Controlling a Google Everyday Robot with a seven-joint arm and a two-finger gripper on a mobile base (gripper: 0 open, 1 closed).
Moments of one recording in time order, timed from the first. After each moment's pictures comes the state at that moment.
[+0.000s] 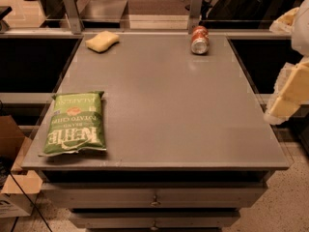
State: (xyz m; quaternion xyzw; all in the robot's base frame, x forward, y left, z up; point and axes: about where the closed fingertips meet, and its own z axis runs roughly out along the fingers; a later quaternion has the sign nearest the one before) arm 0.434 -0.205 1.013 -0.60 0.77 -0.07 0.21
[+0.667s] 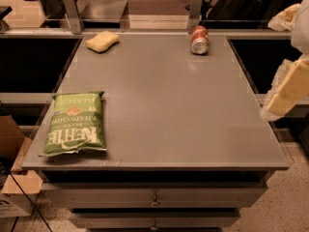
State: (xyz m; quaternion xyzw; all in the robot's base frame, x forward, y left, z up) arm 0.439 -0.202 1.017 -0.60 0.76 -0.07 0.23
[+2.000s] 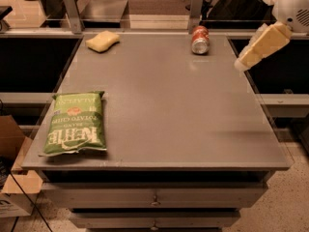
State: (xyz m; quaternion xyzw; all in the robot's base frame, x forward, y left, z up) arm 0.566 -0.213 1.024 -0.53 0.76 -0.03 0.37
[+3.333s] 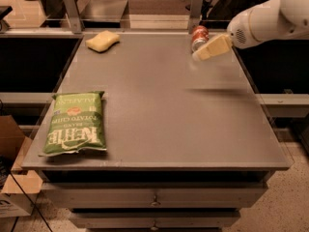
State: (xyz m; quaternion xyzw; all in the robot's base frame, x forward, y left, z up) arm 0.699 -0.182 0.943 -0.38 0.81 0.06 0.45
